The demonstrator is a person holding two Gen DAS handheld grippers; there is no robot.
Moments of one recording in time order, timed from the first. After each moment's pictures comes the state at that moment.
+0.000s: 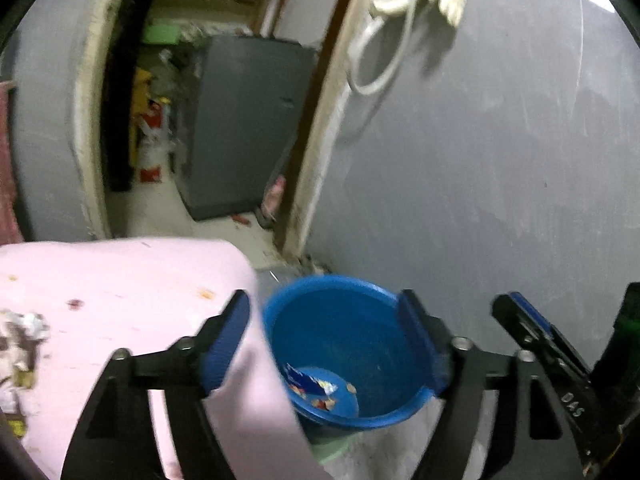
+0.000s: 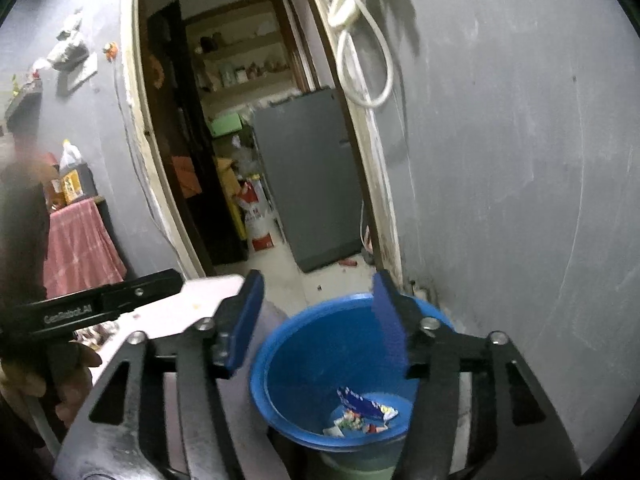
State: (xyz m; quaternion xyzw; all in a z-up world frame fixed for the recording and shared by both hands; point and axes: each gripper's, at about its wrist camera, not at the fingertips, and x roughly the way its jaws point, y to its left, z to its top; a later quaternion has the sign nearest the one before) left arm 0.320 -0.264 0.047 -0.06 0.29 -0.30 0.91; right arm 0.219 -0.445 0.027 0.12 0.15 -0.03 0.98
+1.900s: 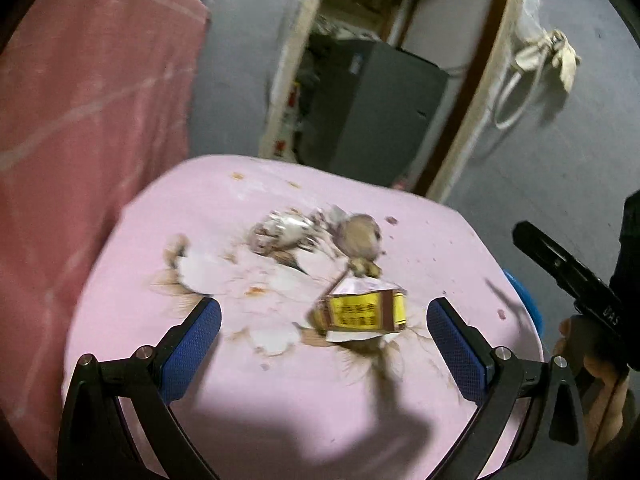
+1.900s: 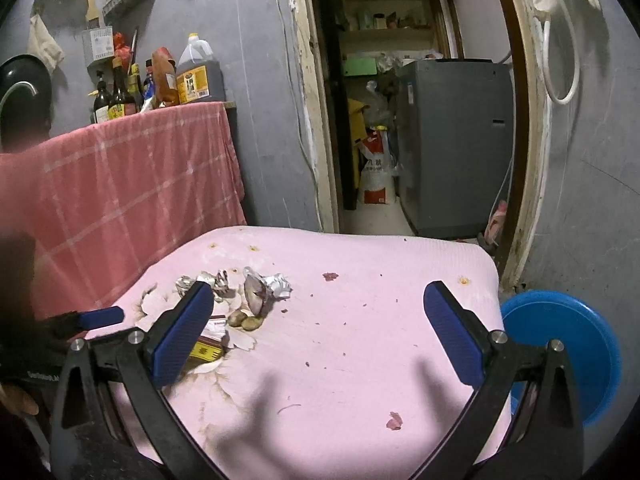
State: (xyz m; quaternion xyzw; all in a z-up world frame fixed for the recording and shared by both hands) left arm 0.265 0.008 0.000 -0.11 0.34 -0.15 0.92; right arm 0.290 -0.203 0.011 0.02 0.23 0.15 0.96
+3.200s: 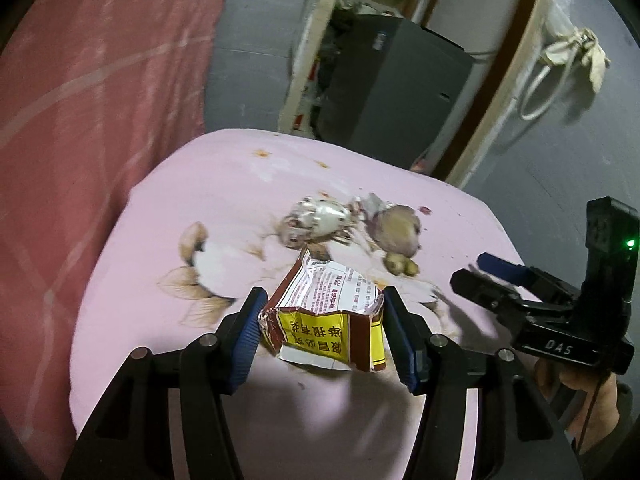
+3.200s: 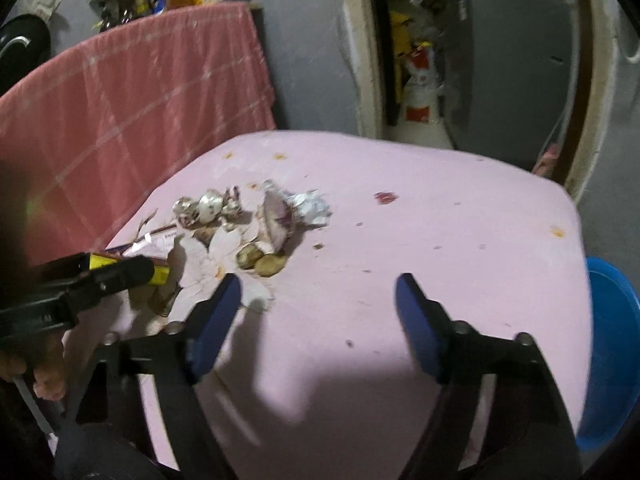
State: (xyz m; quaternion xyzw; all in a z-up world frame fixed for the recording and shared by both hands) left arm 0.284 0.029 -0.006 -0.12 0.39 -0.12 0.91; right arm 0.348 -0.158 -0.039 -0.01 0.39 0.23 0.89
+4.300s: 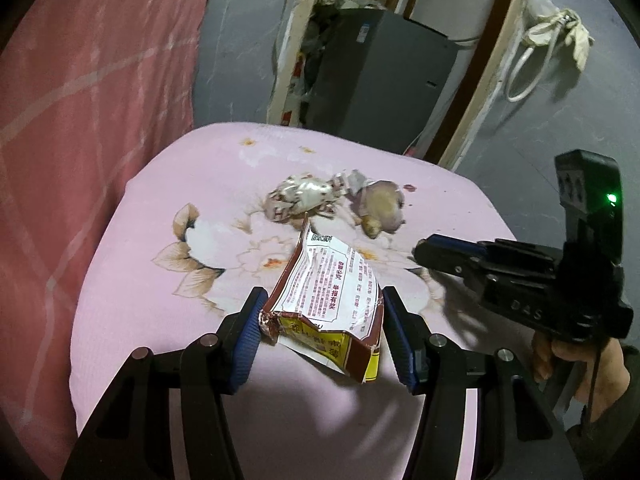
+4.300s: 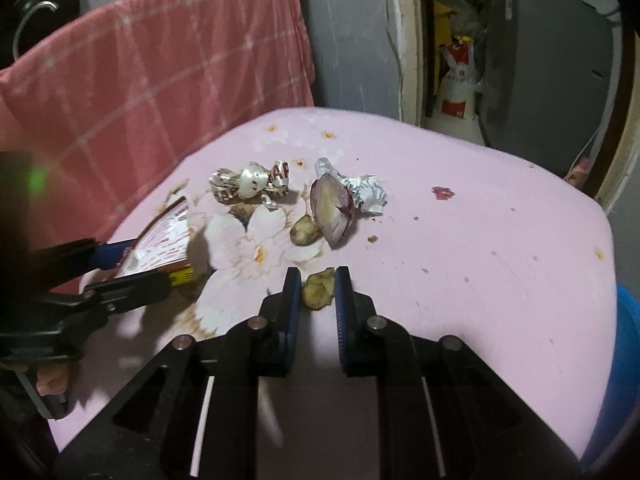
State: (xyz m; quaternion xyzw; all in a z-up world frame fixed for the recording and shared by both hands) left arm 0.263 0.017 -0.005 -0.09 0.38 -0.14 0.91; right arm 0.336 -0.140 -0.039 -0.05 0.39 0.28 0.87
